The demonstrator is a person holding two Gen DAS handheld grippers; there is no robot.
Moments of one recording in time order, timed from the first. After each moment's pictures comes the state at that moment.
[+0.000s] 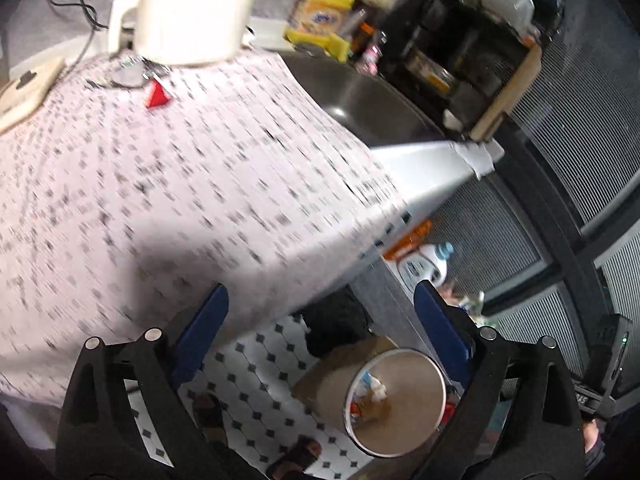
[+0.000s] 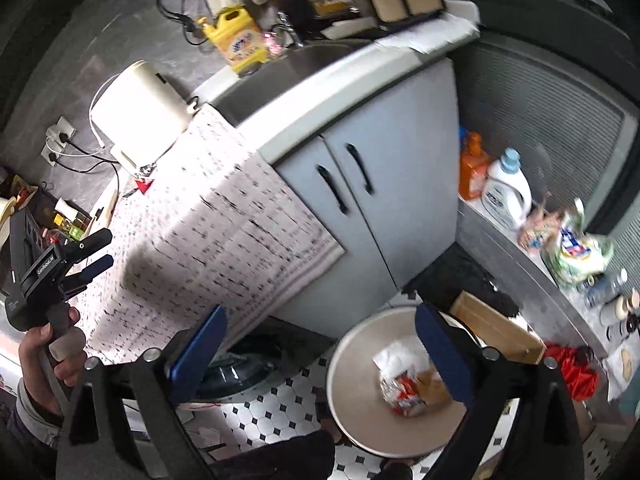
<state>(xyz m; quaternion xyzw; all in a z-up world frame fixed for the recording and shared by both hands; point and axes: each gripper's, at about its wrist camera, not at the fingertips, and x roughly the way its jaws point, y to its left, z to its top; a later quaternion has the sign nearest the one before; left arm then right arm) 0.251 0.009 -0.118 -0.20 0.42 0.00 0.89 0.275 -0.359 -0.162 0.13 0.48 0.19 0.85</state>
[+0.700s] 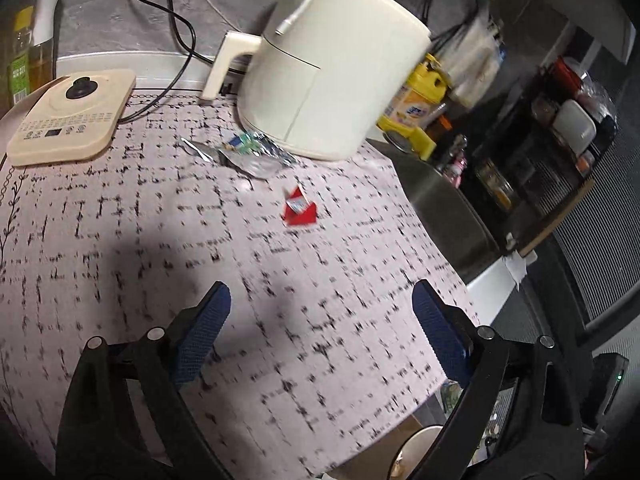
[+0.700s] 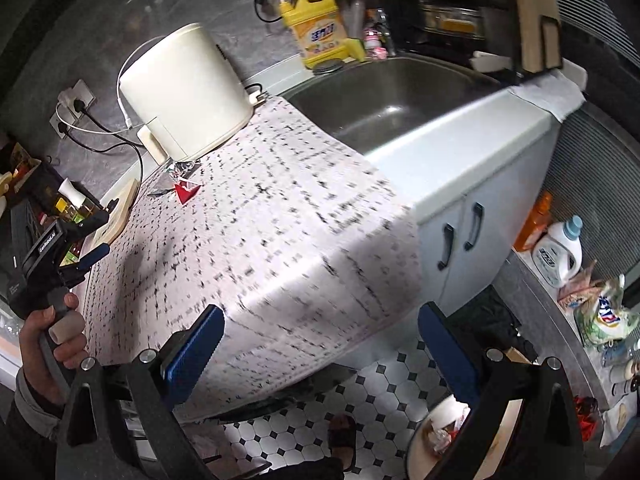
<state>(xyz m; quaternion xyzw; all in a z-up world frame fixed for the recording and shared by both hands) 0.281 0.204 -0.102 -0.27 0.34 0.06 0.90 0.342 -0.171 -0.129 0.07 0.47 0.22 0.85</state>
